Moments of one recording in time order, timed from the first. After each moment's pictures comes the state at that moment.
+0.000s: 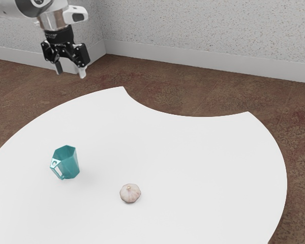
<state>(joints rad) -0.10 0.08 0.20 -1.45 0.00 1.55 0.03</state>
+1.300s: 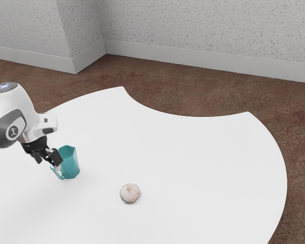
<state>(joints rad) -0.13 -0.22 0.44 -2.57 0.13 2.48 0.23</state>
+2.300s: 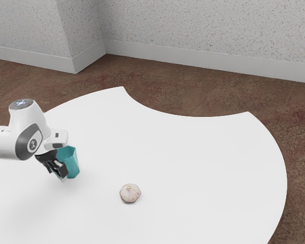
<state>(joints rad) -0.19 0.04 0.50 -2.52 -0.02 2.66 0.47</state>
